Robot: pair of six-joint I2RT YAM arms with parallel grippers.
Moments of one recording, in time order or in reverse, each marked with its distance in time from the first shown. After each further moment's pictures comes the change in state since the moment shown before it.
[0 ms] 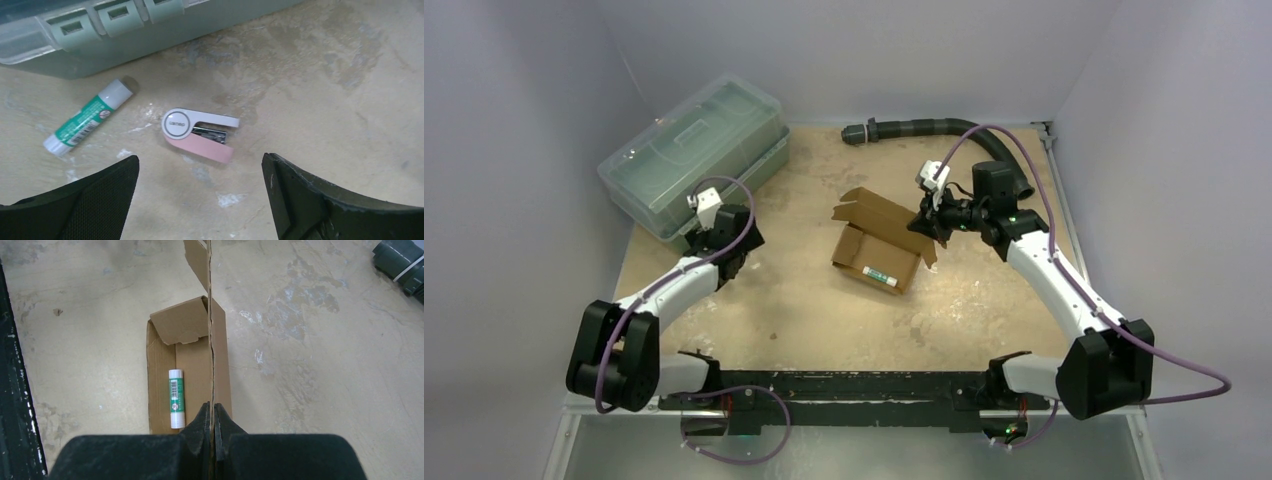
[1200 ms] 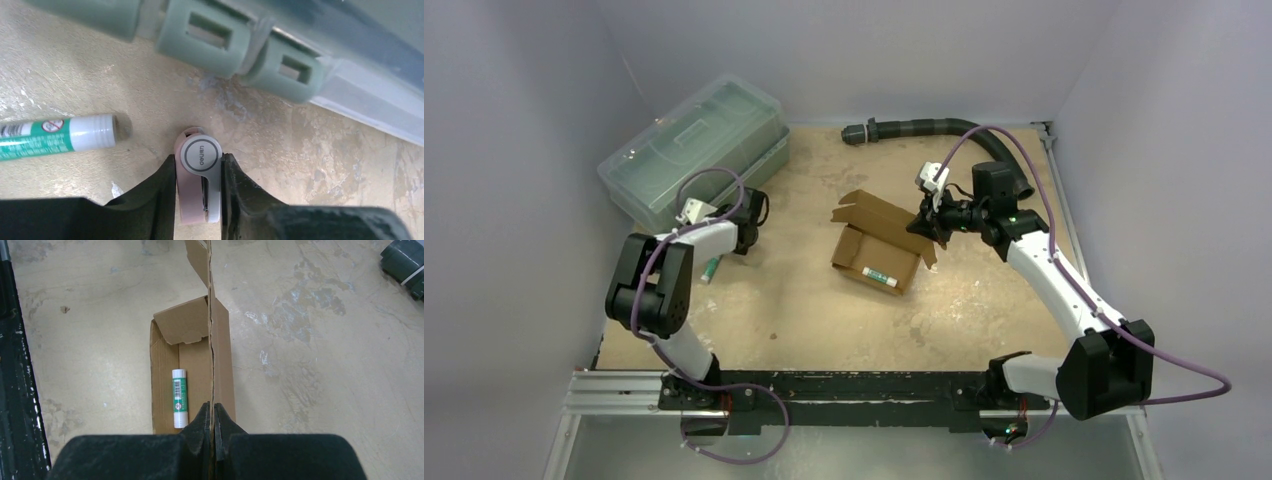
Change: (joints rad) left arm 0.030 0.404 0.257 -0.164 -0.101 -0.834; right arm 0.000 -0.004 0.000 -0.014 -0.022 -0.015
